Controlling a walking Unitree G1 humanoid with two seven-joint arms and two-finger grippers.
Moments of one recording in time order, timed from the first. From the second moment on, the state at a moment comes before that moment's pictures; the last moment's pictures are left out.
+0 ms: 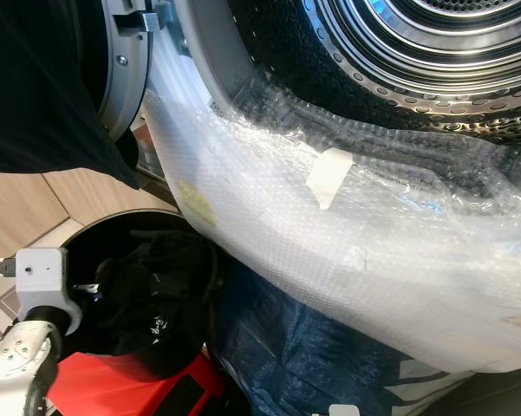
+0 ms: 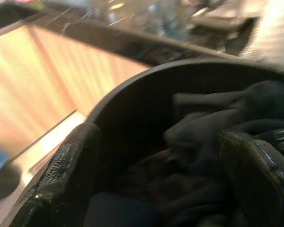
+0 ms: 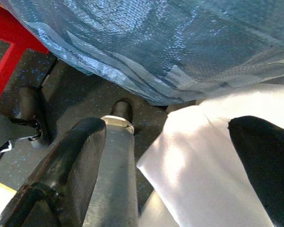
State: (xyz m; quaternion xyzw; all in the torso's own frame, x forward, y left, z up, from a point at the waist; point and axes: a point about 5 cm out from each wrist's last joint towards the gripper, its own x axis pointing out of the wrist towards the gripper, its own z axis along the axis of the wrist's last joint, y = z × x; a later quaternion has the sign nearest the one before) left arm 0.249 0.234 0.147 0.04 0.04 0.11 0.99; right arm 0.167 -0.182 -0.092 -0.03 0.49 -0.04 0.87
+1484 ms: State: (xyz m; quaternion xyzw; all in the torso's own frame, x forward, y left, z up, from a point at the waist) left arm 0.204 0.237 0.144 -0.23 0.04 0.15 0.96; right arm 0.172 -0.178 -0.091 -0.05 0.48 -0.01 0.87
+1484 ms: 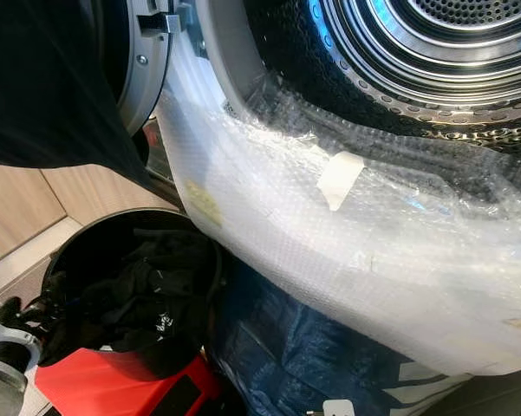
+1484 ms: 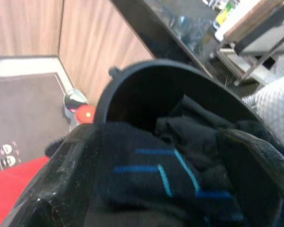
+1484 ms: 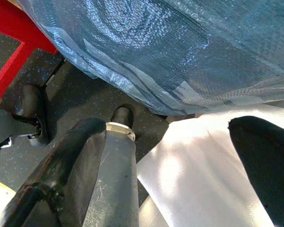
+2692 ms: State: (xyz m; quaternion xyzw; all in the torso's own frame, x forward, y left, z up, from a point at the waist) left arm 0.217 0.233 0.137 -0.27 0.09 0.14 0.95; right arm 0.173 -0.176 -0.091 -0.05 0.48 0.00 0.87
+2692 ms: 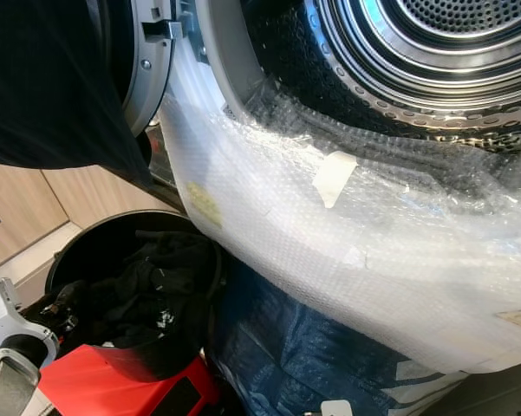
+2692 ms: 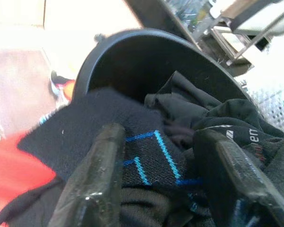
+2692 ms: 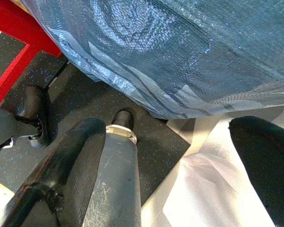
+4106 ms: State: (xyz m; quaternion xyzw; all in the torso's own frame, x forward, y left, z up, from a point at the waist) left arm 0.227 0.238 0.161 -0.33 0.01 0.15 0.93; right arm 0.174 -0.175 -0.090 -0.06 0.48 0.01 0.87
